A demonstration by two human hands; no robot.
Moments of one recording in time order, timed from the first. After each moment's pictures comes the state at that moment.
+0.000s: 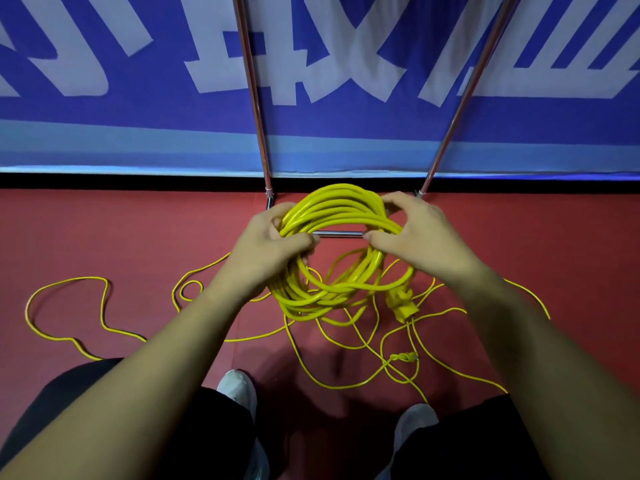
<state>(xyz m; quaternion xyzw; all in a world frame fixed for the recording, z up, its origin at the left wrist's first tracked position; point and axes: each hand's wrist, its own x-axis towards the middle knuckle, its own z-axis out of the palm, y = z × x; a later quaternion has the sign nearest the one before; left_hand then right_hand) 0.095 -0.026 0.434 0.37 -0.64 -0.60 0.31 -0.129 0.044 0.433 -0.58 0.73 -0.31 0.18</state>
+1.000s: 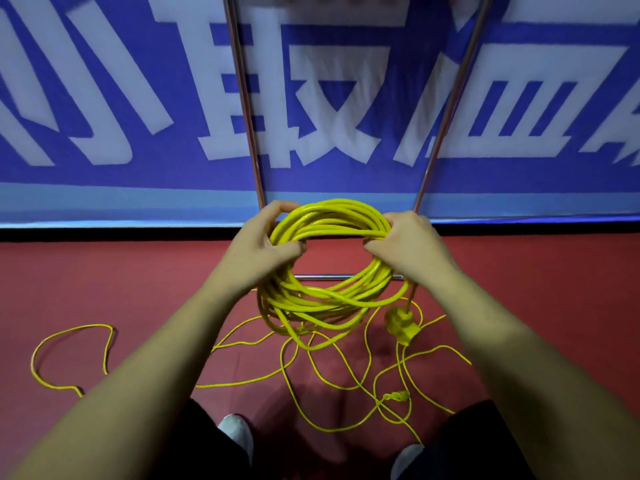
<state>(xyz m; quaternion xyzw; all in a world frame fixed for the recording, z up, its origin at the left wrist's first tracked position) 0.095 -0.034 0.518 0.32 -0.73 -0.51 0.33 -0.130 0.048 0.520 -0.53 0.80 -0.25 0.11</state>
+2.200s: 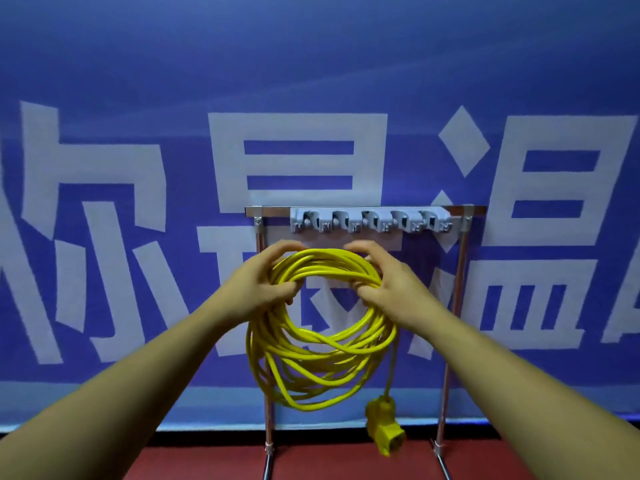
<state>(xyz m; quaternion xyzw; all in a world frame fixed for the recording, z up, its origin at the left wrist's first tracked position) 0.061 -0.219 0.739 0.19 -0.86 -0.30 0.37 -0.169 -0.114 0.736 -0.69 0.55 -0.46 0.08</state>
